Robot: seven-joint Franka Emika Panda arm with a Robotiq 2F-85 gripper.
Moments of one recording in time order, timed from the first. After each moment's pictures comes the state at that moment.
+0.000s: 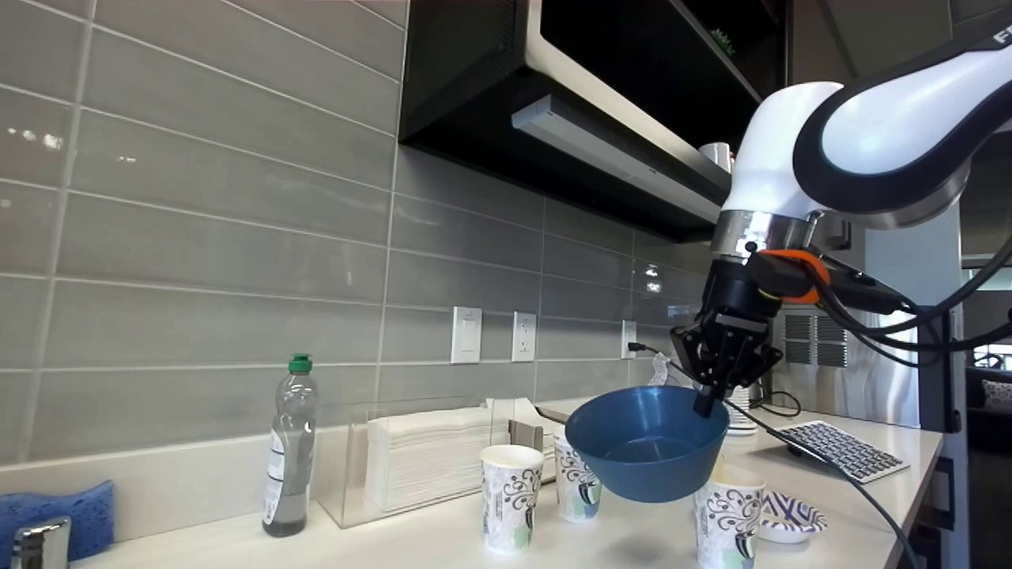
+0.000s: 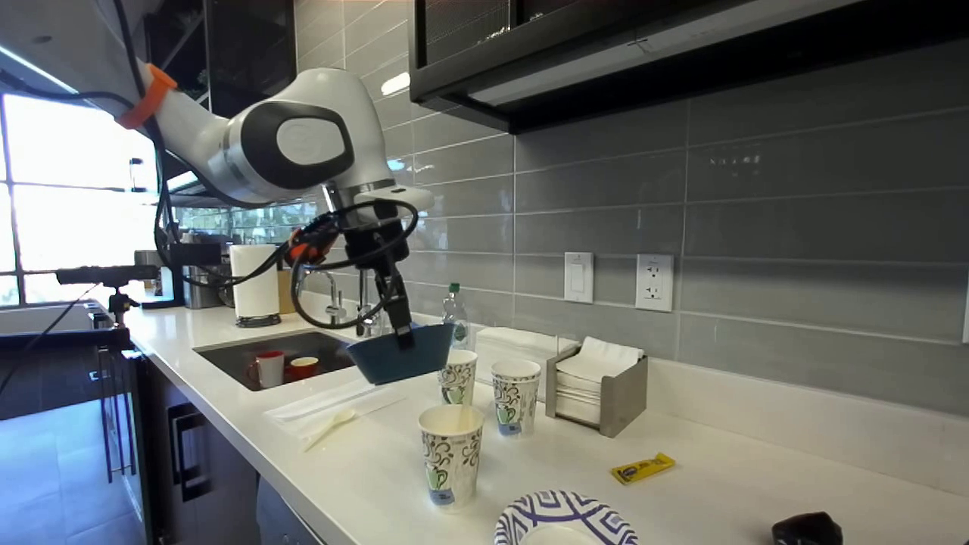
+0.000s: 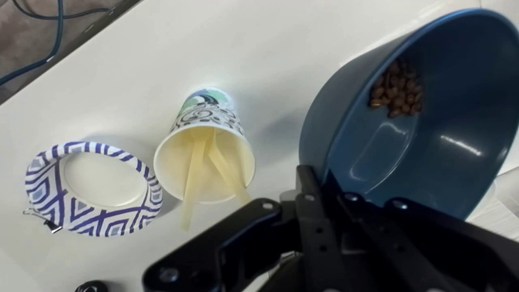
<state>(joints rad) -0.09 -0.54 0.15 -2.61 0.01 2.36 0.59</state>
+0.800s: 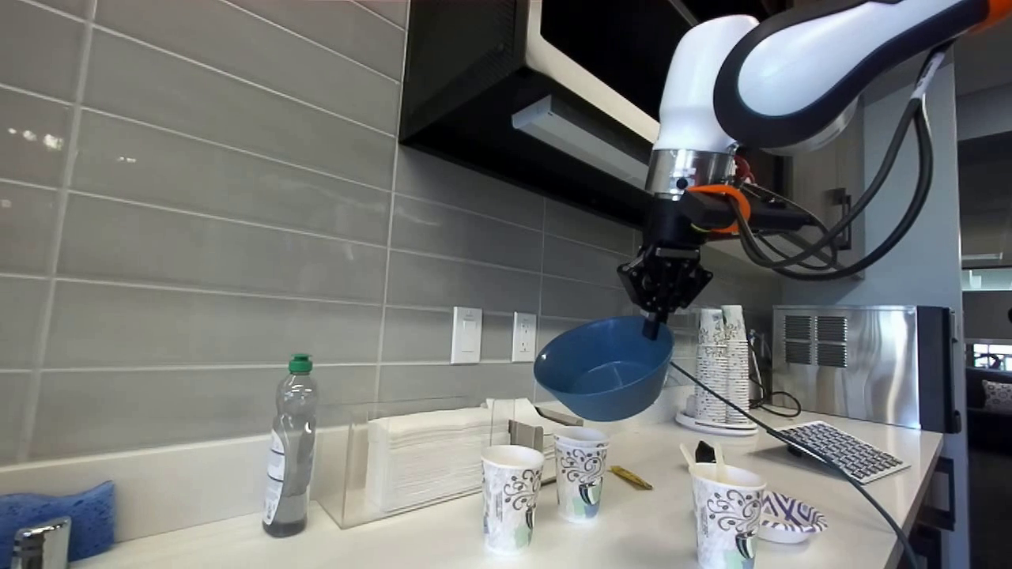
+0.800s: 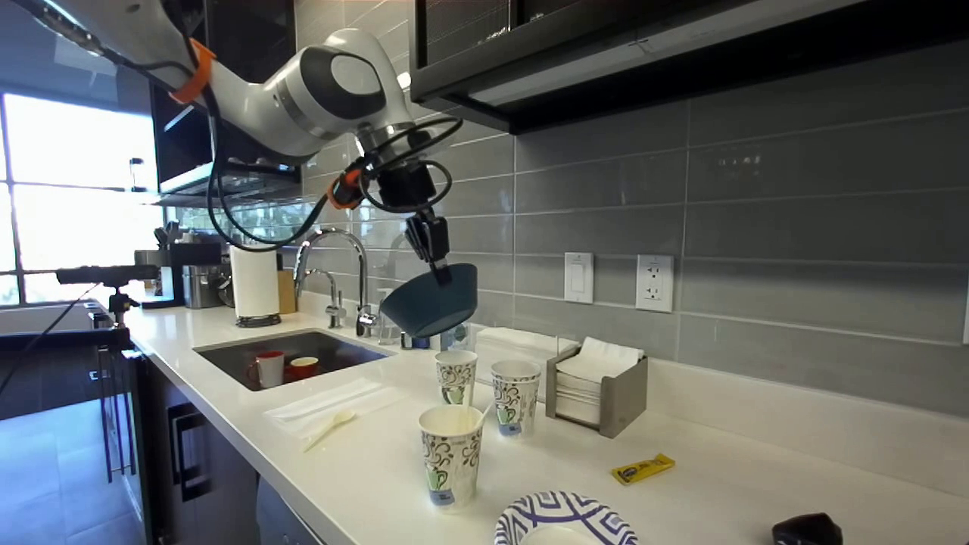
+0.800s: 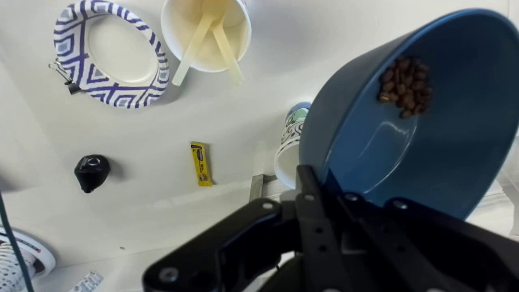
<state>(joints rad) -0.11 -0.38 0.22 -2.26 -0.21 2.17 0.58</state>
